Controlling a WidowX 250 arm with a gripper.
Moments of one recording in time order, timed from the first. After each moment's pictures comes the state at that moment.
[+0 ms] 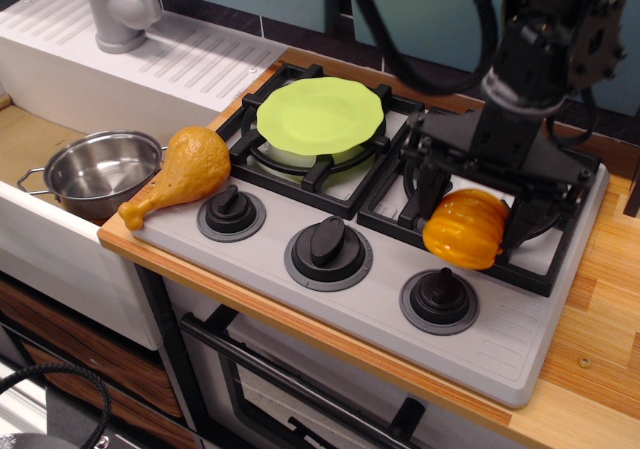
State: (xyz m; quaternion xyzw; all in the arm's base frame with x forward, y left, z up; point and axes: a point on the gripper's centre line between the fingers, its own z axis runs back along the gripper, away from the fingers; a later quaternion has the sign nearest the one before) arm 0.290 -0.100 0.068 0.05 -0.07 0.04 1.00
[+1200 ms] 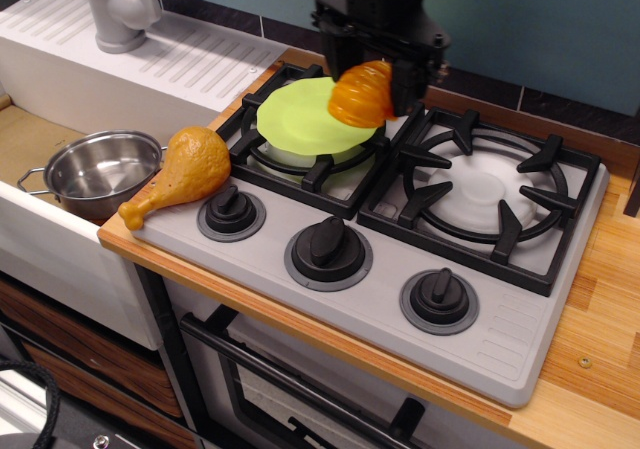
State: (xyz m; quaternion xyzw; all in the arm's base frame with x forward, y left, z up) arm 0.348 0.004 0.095 0.01 -0.13 -0.09 0.99
